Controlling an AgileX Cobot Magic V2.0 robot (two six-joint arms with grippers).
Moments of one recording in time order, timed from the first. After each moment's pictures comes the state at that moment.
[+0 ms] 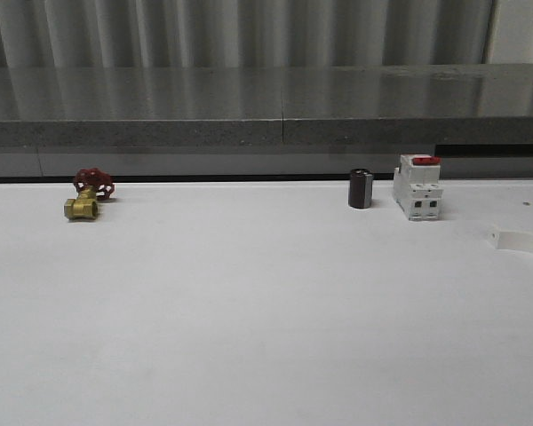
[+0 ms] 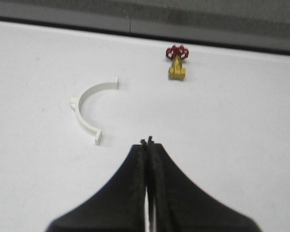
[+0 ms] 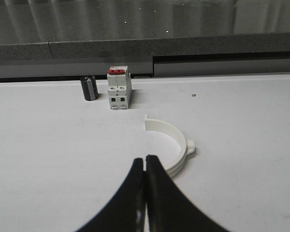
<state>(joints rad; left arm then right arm) -0.10 0.49 -0.69 0.08 0.83 -0.25 0.05 -0.01 0.03 -0.03 0.20 0.12</state>
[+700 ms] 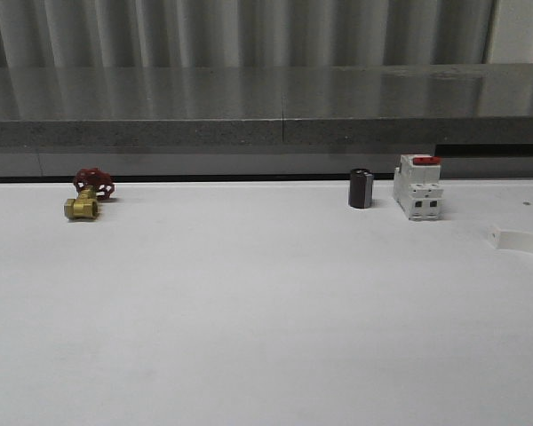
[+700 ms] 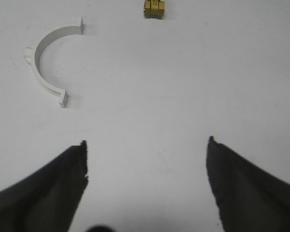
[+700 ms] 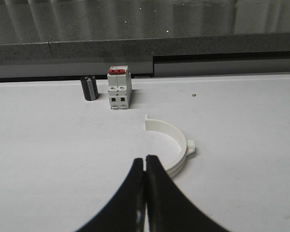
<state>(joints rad) -0.10 0.76 -0.77 -0.08 0.90 -0.12 0.05 -0.01 0.03 -0.03 0.20 0.12</state>
